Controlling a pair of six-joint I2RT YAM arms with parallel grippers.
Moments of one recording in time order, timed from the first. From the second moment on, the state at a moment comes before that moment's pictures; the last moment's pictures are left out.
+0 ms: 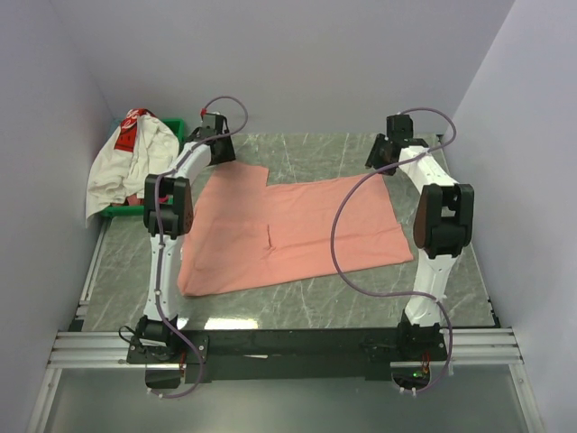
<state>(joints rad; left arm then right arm) -0.15 2.50 2.16 -0.46 -0.11 -0.35 0.04 2.07 1.70 -0.51 0.01 0.41</state>
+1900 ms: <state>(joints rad) -0.18 2.33 2.07 -0.25 -0.23 -0.31 -0.04 2.44 2.12 -0.75 0.11 0.57</state>
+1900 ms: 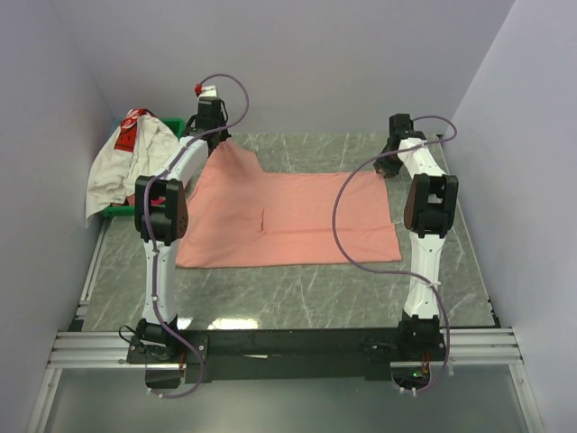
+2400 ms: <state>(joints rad) -0.15 2.29 1.96 -0.21 -0.16 -0.36 -0.04 2.45 2.12 -0.73 0.10 0.57</state>
